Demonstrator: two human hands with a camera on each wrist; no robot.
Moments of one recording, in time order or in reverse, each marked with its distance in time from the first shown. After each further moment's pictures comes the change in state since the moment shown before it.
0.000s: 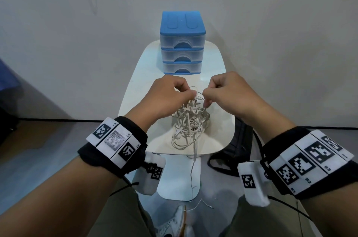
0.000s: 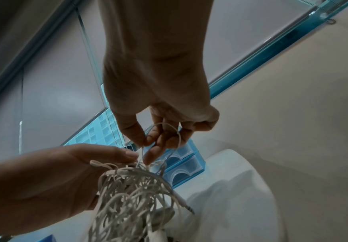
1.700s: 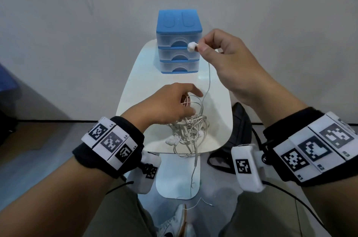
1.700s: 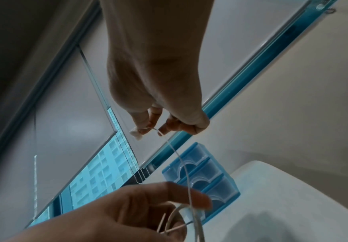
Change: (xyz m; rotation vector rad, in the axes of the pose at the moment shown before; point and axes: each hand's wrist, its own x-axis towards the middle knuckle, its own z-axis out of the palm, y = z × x) left_hand -0.002 0.001 0.001 0.189 -0.286 0.142; right_hand 0.010 -0.034 -0.017 0.262 0.123 -0.325
